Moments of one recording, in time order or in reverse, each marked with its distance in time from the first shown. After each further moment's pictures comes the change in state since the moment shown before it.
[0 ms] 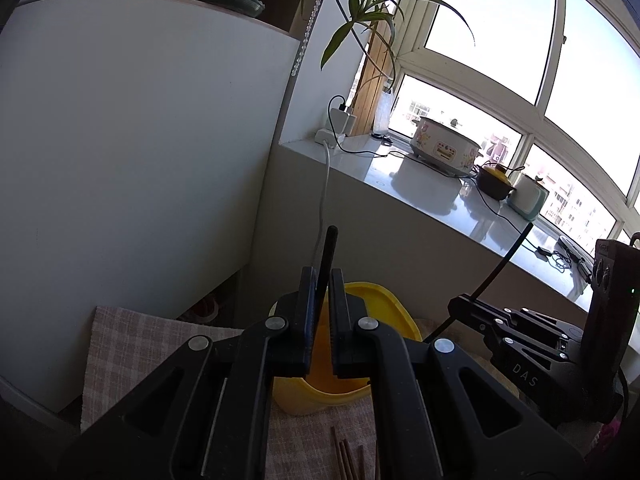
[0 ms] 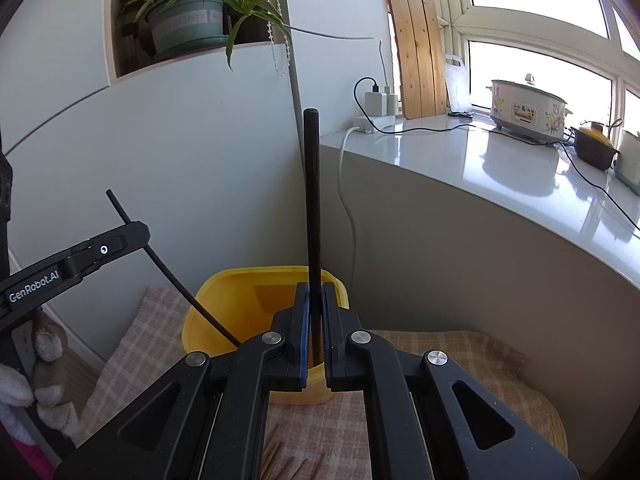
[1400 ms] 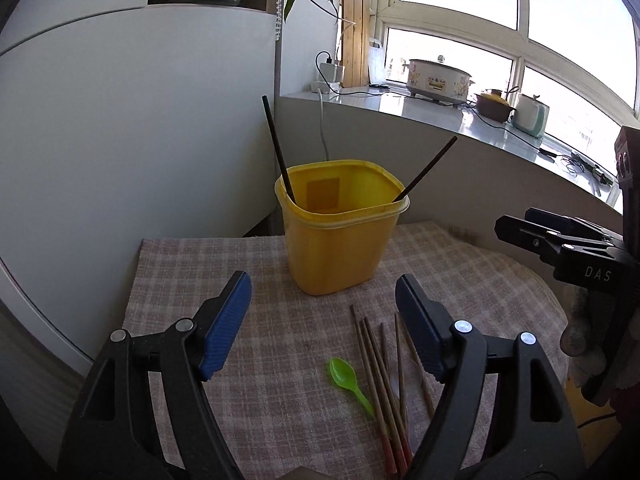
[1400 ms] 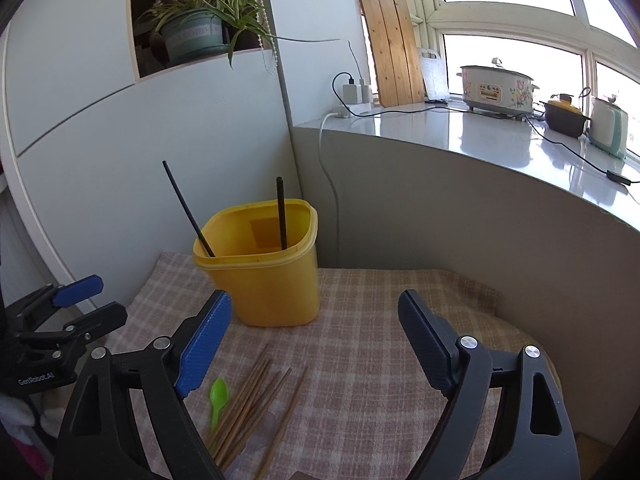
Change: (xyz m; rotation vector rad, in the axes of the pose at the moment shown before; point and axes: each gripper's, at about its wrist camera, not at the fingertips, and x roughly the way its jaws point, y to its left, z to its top) left arm -0.078 -0.040 -0.122 0.192 0.086 0.139; right arm -0.076 -0.033 -0.085 0.044 -0.003 0.000
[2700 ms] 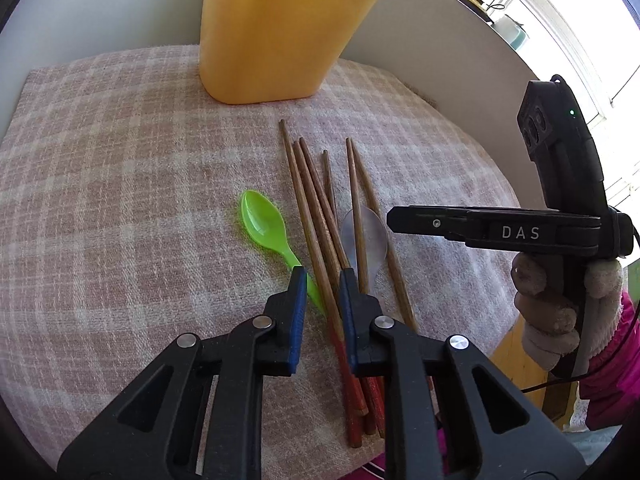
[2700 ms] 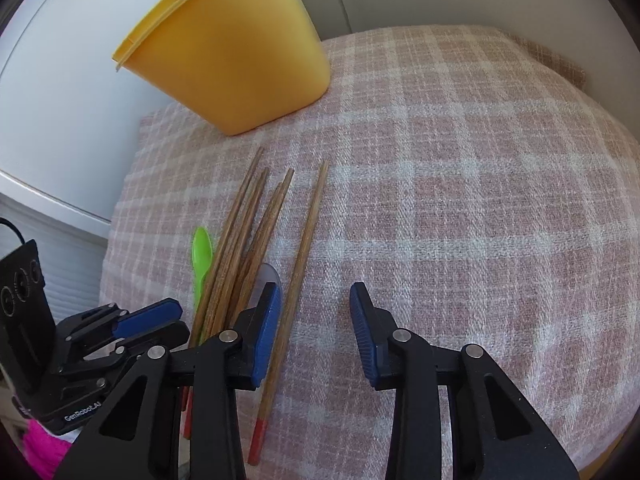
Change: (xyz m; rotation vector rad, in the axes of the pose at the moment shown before) left arm 0.096 -0.017 -0.085 -0.083 0.481 -0.316; right arm 0.112 -0.011 -0.106 0.235 0.626 0.195
